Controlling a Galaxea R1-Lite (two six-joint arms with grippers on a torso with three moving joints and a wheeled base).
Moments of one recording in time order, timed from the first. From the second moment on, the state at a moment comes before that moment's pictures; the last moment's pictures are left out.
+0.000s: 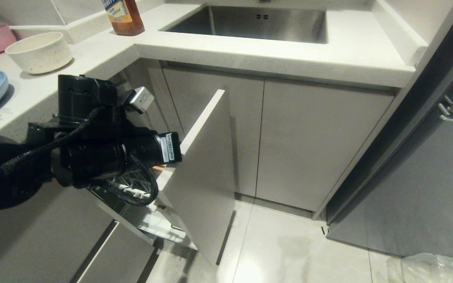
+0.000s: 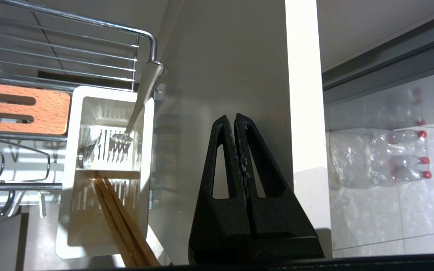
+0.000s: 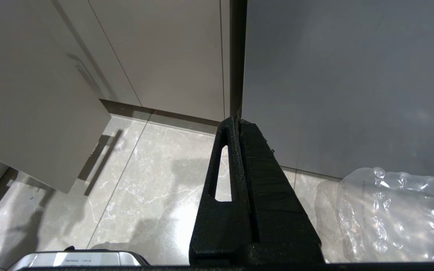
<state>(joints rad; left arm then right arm) -0.49 1.56 -1.03 -0.16 0.01 -0.25 0.00 0.00 0.00 0.00 0.00 0.04</state>
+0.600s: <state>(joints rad) -0.60 1.55 -1.01 -0.16 0.01 -0.33 0.00 0.00 0.00 0.00 0.00 0.04</state>
